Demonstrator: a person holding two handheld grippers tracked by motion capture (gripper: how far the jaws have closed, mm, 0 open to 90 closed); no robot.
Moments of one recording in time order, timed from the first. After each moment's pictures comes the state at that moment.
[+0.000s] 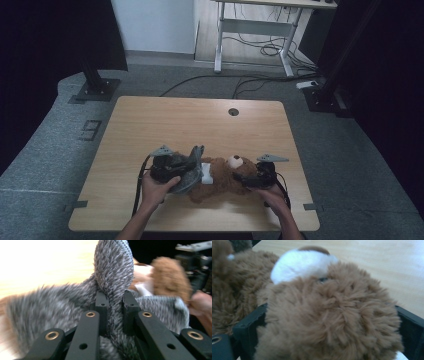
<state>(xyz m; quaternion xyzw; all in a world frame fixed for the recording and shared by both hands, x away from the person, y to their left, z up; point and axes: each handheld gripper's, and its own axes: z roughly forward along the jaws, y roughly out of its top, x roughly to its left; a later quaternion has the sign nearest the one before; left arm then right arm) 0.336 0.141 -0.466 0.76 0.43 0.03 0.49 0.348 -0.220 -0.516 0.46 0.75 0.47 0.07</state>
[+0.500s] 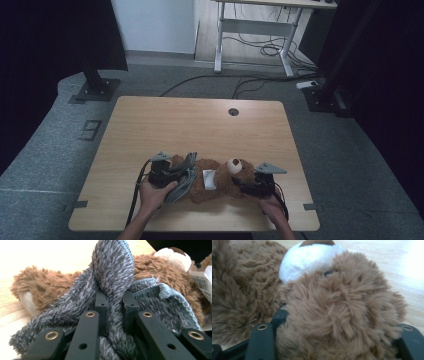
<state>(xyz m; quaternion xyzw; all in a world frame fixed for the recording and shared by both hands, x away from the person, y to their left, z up) 0.337 0.140 -0.496 0.75 0.47 0.01 0.47 0.321 -0.210 -0.522 0.44 0.75 0.48 0.14</state>
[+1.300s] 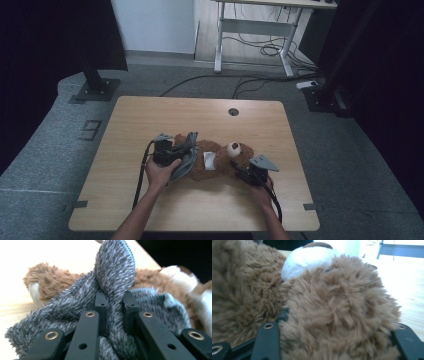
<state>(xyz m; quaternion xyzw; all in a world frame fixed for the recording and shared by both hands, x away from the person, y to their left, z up) 0.388 0.136 -0.477 0.72 0.48 0.07 0.49 0.355 -0.193 -0.539 0.43 0.69 0.51 0.27</state>
